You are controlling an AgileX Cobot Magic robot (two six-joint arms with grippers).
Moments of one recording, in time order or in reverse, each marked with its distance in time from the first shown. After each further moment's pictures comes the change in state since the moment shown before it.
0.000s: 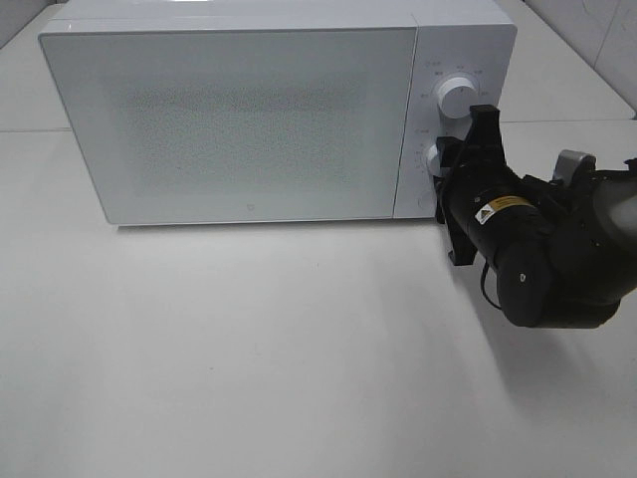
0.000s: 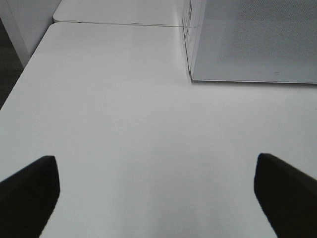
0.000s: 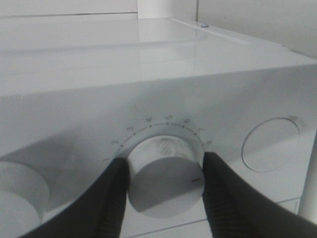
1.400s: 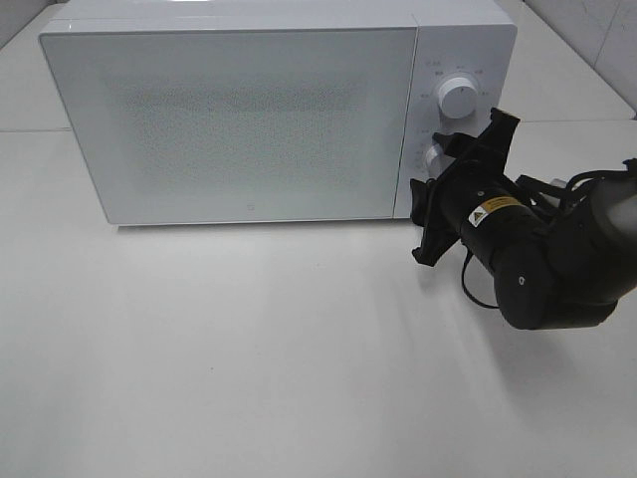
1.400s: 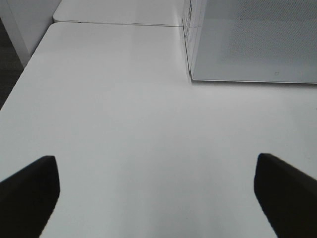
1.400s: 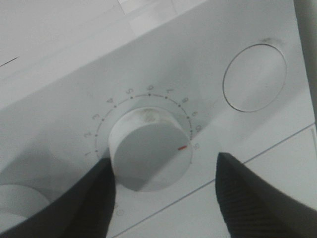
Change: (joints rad) left arm 0.000 0.000 0.000 0.000 0.000 0.000; right arm 0.003 0.000 -0.001 -0.057 0.008 0.355
